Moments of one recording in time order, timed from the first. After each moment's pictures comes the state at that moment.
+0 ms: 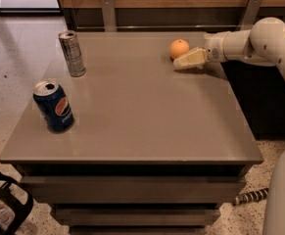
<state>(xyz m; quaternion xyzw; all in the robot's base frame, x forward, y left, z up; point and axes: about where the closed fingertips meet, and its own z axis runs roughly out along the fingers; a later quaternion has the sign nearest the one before) 0.801 -0.188 0.838 -0.36 0.76 0.18 0.51</state>
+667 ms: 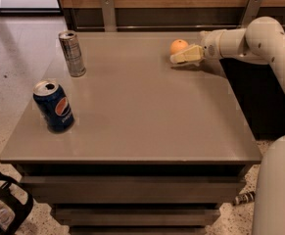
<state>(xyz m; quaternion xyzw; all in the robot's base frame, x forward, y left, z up) 0.819 -0.177 0.840 -0.35 0.75 0.20 0.52</state>
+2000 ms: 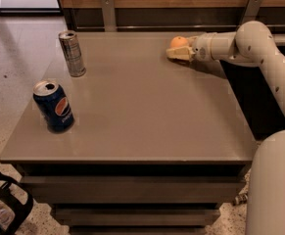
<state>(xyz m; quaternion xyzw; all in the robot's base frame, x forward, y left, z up) 0.825 -0.148 0.829 -0.36 0.74 0.23 0.52</state>
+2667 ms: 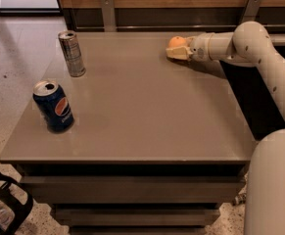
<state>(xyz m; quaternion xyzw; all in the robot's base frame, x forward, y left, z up) 0.826 -0.141 0.825 -0.36 0.74 0.23 0.52</state>
